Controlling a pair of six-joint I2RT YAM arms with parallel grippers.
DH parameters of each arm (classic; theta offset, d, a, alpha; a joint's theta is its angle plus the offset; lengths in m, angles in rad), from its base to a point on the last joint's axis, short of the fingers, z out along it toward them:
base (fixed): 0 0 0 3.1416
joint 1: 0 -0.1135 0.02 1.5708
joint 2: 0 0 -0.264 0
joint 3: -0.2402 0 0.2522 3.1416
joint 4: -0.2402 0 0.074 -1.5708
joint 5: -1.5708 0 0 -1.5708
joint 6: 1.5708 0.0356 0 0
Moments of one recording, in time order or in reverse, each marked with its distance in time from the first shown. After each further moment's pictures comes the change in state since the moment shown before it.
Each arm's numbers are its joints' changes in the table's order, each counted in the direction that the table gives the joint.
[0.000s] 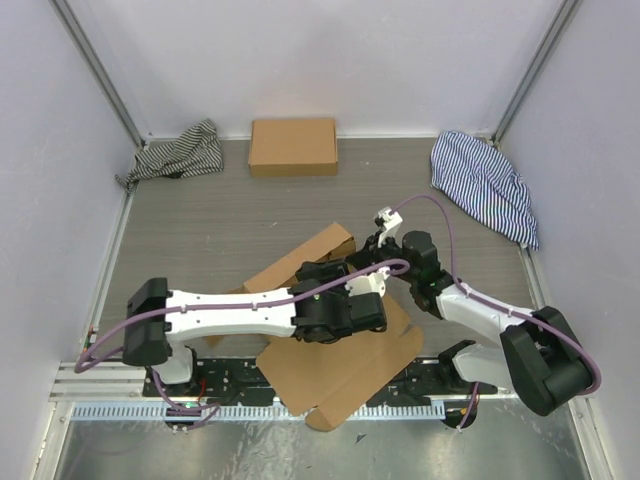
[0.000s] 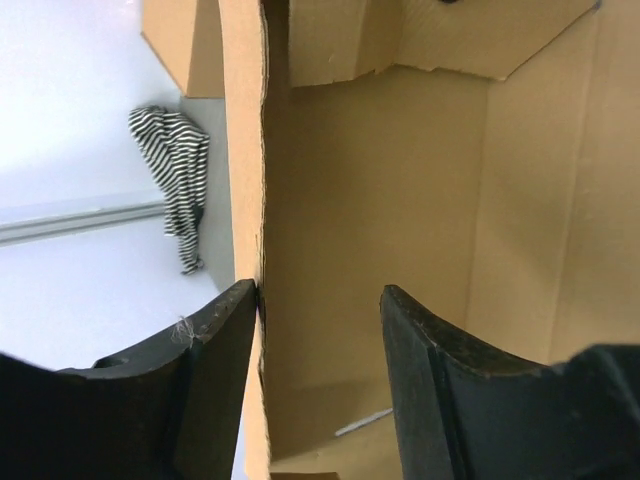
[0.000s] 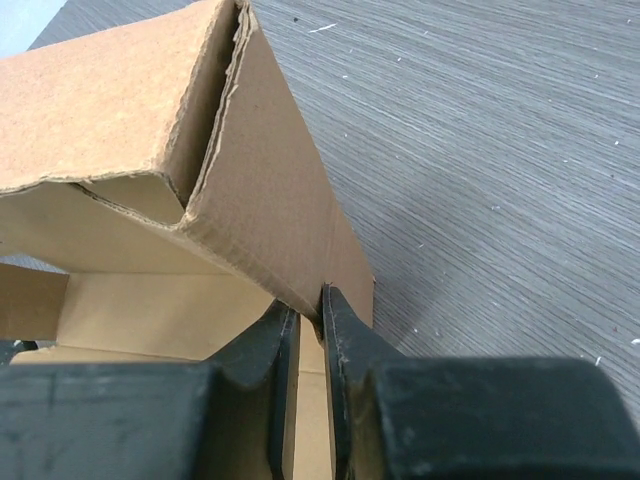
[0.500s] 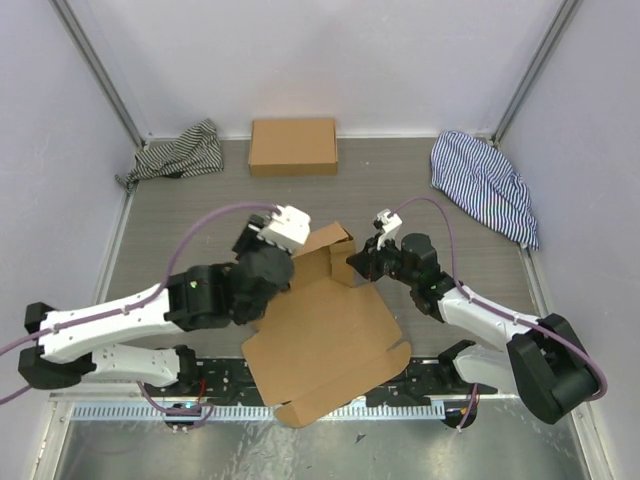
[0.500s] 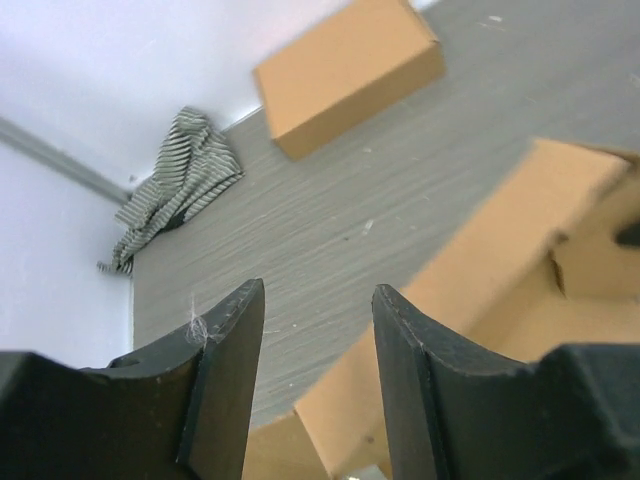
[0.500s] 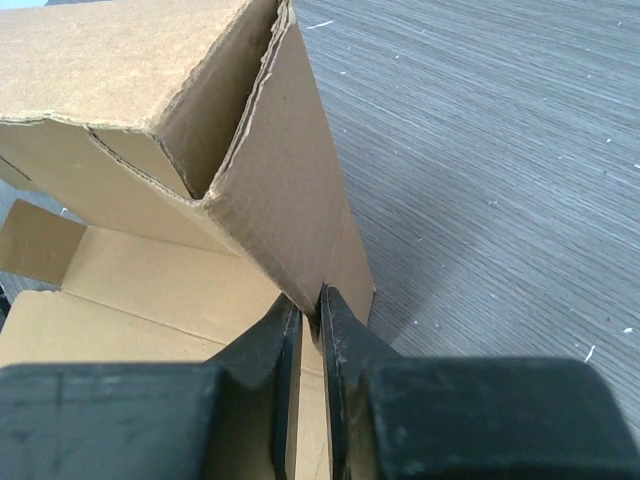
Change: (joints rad) left arm -0.045 -0.537 0.180 0.358 0.124 -0.004; right arm -0.034 -0.041 0.003 -0.037 -0.045 -0.014
